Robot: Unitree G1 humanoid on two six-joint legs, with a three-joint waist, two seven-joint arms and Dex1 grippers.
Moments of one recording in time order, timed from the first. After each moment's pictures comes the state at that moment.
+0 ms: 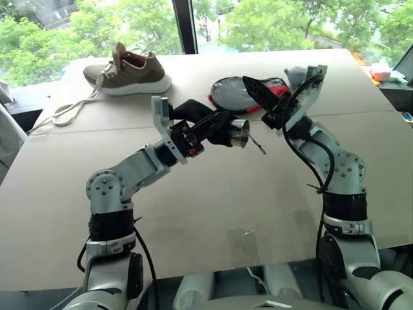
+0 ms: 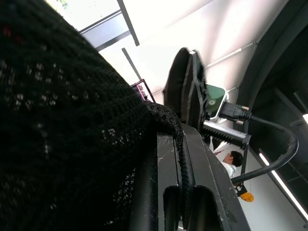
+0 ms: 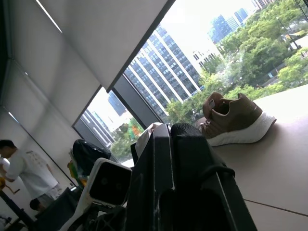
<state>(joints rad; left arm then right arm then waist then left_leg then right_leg) -0.51 0.39 0.23 -0.09 -1.73 1.01 -0.10 -0.64 -0.15 -0.09 -0.09 1.05 0.66 0.38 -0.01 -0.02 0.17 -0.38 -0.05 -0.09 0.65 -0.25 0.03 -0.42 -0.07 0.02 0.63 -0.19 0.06</state>
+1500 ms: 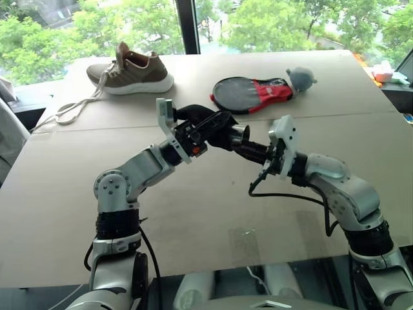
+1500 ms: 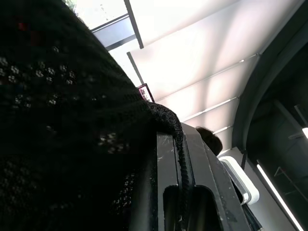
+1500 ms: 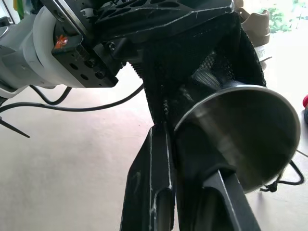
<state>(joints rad) -0.50 0.34 0.22 -0.06 -1.73 0.99 -0.05 -0.44 -0.40 0.21 -0.34 0.46 0.52 0.66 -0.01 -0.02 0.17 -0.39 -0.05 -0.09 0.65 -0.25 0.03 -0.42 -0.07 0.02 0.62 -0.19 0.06</state>
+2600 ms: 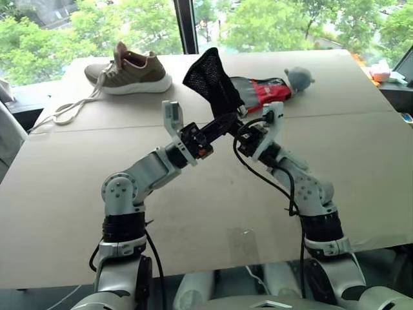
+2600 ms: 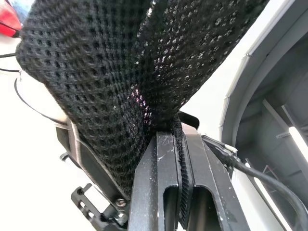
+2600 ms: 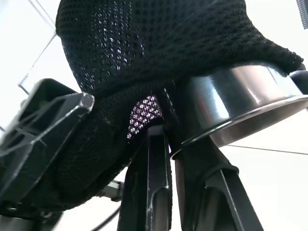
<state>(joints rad) -0.49 0.30 0.18 -0.09 -1.75 0.96 -0.05 -0.54 -0.08 0.18 -0.08 0.45 0.39 0.37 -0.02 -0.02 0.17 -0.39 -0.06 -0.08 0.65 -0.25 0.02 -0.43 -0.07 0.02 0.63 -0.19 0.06</state>
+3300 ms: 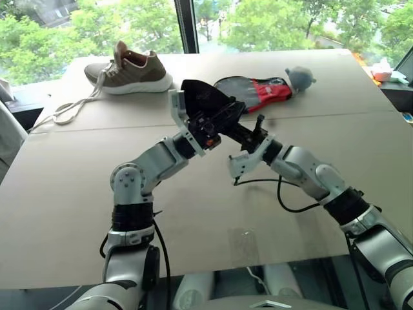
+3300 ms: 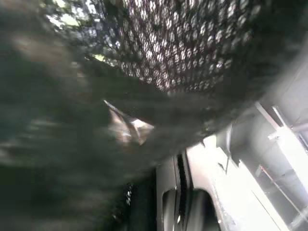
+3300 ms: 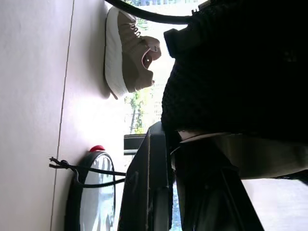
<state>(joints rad) -0.59 0.25 0.15 -0.03 -1.71 0.95 -0.03 -0.71 -0.45 0.55 0.16 -0.86 -0.37 0.03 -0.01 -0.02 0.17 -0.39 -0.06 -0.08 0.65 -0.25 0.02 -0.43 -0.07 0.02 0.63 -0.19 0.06</state>
